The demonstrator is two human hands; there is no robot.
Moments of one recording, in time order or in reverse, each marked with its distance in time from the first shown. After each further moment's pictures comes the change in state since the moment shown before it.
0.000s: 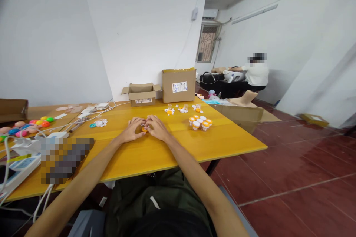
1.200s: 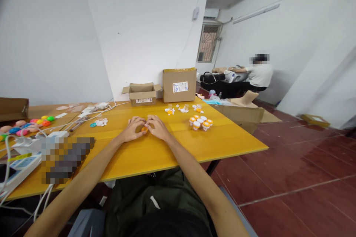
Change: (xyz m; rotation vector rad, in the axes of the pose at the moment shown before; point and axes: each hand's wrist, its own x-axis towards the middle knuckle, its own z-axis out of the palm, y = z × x) left_hand 0.000 -0.002 0.004 0.062 0.022 0.022; right_hand 0.001 0.001 0.002 0.066 0.049 0.034
